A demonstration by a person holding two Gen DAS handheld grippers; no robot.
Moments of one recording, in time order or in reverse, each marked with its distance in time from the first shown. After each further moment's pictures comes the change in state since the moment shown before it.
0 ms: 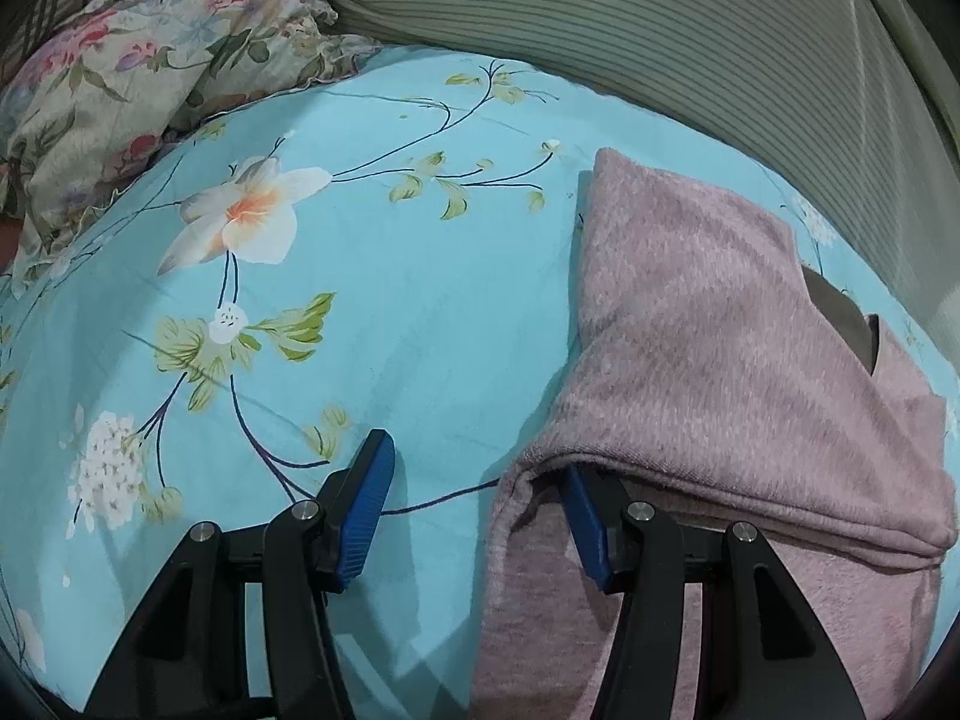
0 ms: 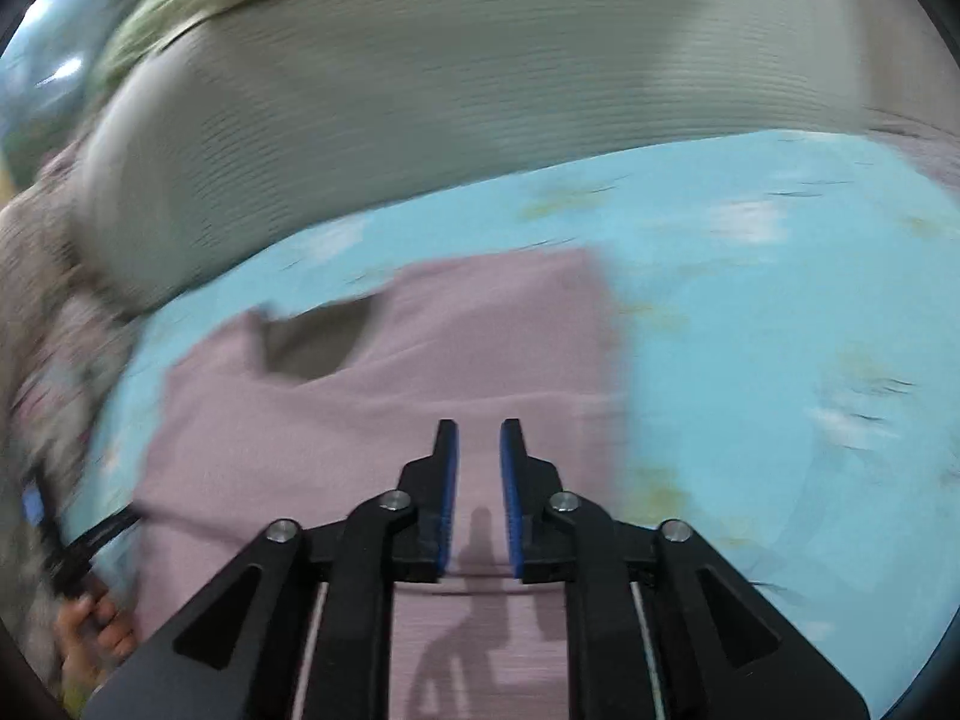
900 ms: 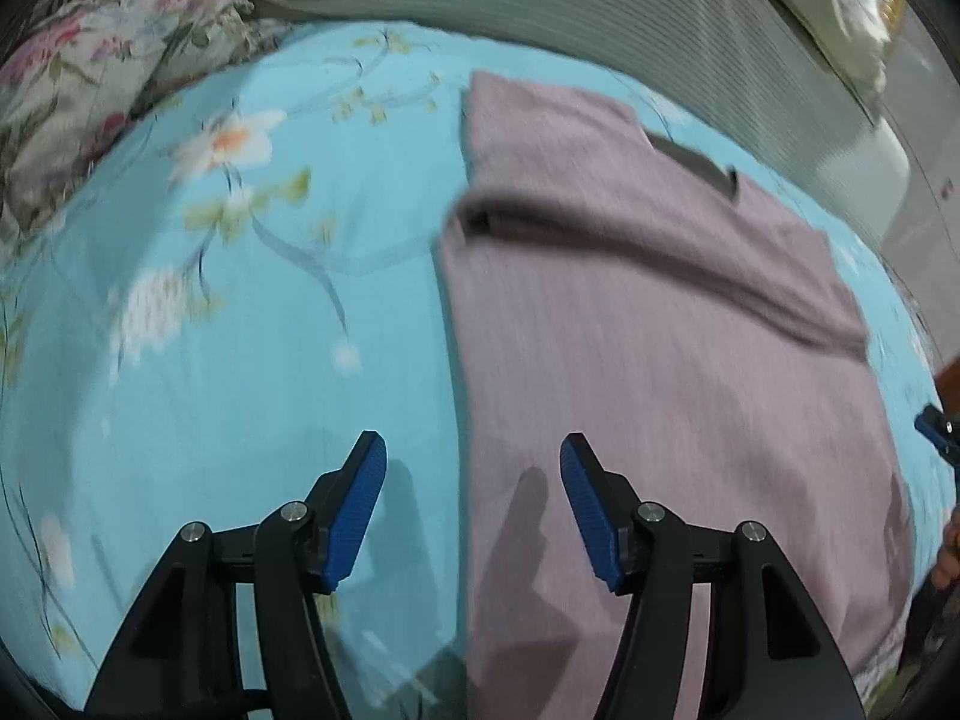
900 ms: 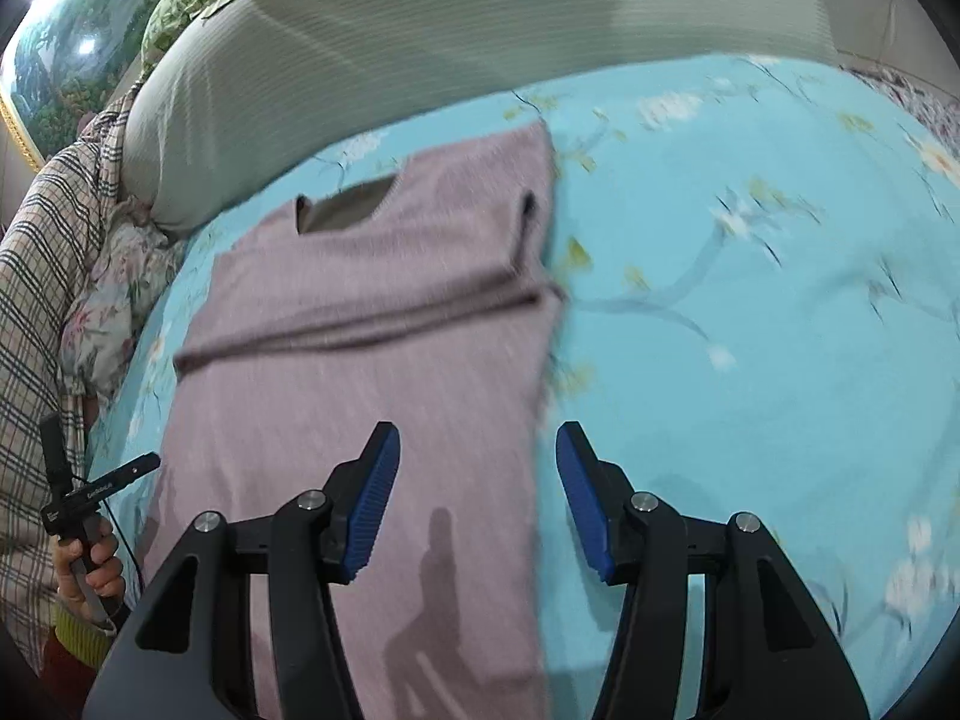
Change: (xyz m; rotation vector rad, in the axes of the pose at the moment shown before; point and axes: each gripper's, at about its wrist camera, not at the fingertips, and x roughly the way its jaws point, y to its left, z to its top) left arm -0.082 0.032 -0.092 0.216 0.115 -0.232; right arm -0.106 -0.048 -0.114 0.023 0.083 -0.003
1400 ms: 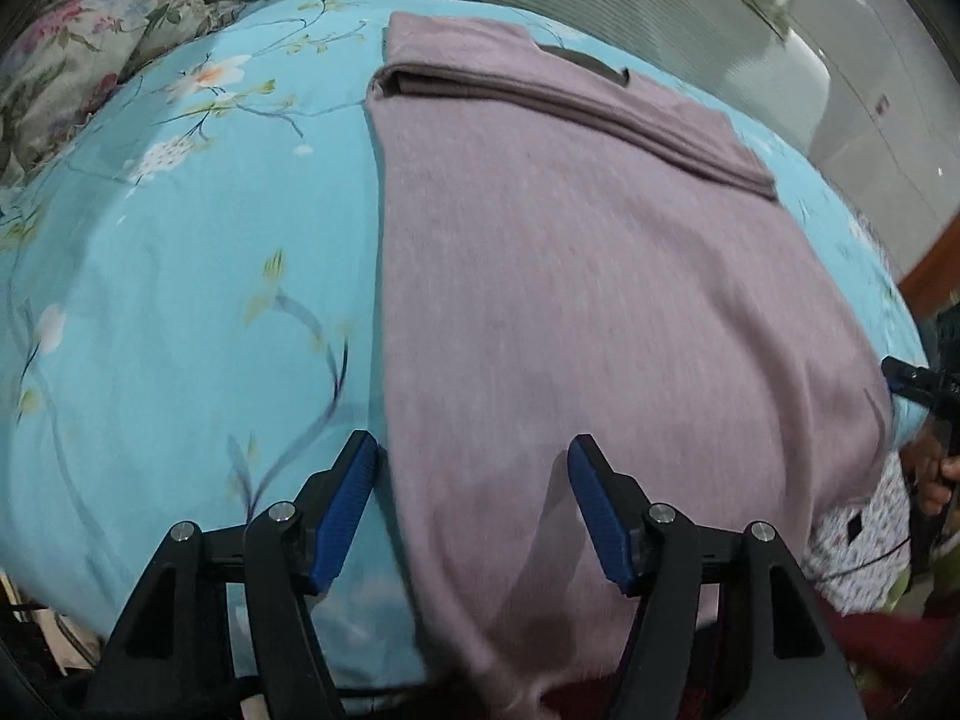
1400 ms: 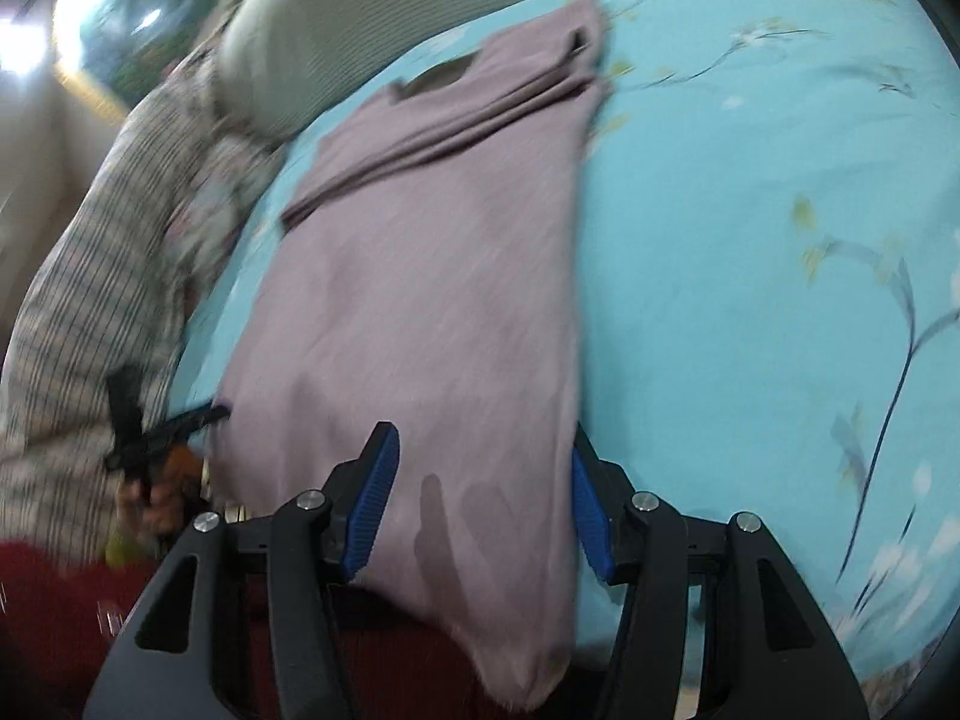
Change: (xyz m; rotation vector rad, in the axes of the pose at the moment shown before) left arm -0.059 -0.020 -0.125 0.129 0.061 -0.084; right arm -0.038 -0.020 -0.119 -0.062 0.186 0.303
